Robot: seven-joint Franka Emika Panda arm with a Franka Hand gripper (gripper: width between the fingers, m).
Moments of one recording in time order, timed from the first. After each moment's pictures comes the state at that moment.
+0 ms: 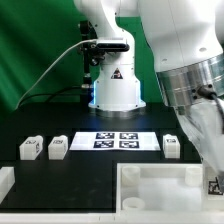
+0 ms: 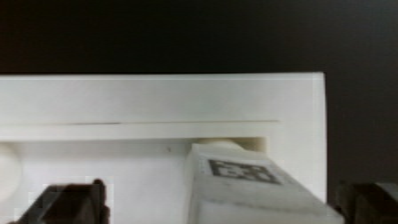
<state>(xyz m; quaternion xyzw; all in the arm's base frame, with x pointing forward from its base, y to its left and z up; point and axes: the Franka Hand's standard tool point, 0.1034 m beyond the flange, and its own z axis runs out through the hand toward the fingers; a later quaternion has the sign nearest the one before) 0.622 0.122 0.068 -0.76 0.63 0.06 0.13</state>
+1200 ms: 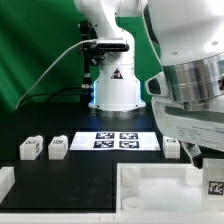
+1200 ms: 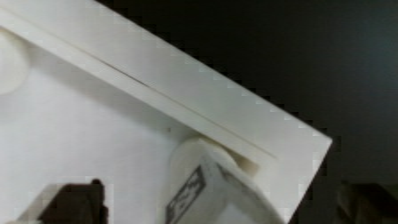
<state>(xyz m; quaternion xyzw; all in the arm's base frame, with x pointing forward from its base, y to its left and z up) 0.625 0.128 0.075 -0.87 0.47 0.05 0.11</state>
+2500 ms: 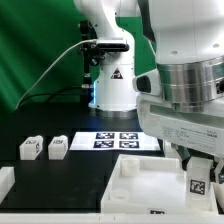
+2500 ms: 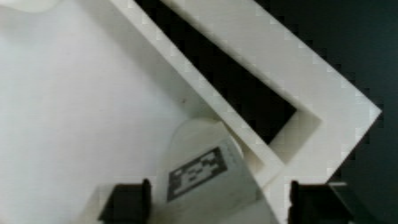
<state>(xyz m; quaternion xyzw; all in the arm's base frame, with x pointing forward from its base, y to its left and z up) 0.625 0.101 0.071 -0.89 0.44 0.05 0.07</state>
